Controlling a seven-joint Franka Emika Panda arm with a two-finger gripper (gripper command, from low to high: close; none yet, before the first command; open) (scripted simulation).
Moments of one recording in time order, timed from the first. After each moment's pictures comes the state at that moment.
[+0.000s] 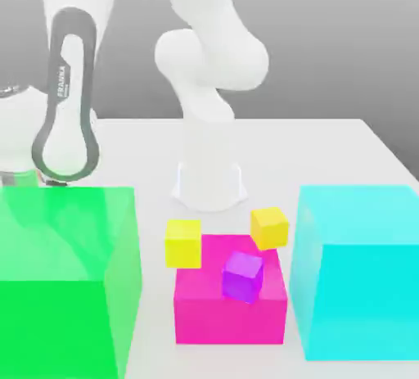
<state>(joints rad) -0.62 0.31 -0.26 -2.69 0.52 2.98 -0.25</state>
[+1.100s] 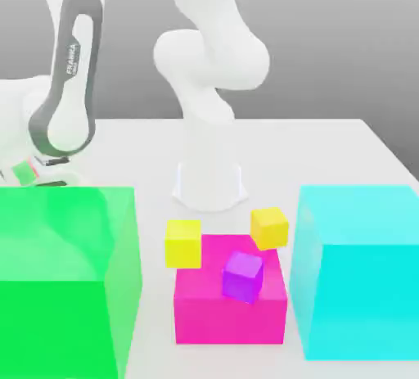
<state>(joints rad) -0.51 0.22 -0.50 -2.62 -0.05 2.47 -0.24</state>
